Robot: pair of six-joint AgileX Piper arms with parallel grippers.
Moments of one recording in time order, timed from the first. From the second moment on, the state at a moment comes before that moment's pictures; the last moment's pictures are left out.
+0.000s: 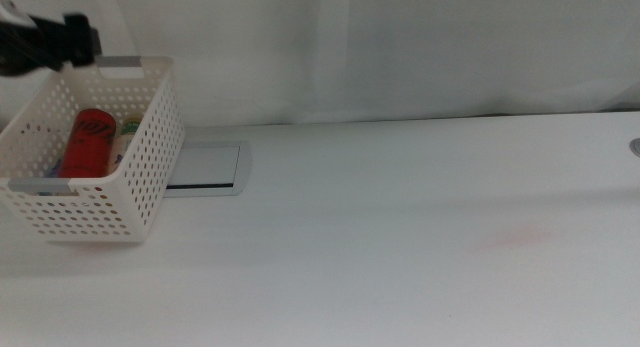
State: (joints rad) left arm 0.13 1.65 -1.36 -0.16 0.42 0.13; right arm 0.12 0.25 -0.02 0.25 0.04 -0.18
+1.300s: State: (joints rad) left arm 0.13 0.01 -0.25 -0.28 0.35 0.23; right arm 0.12 0.25 -0.02 0.25 0.03 -0.18
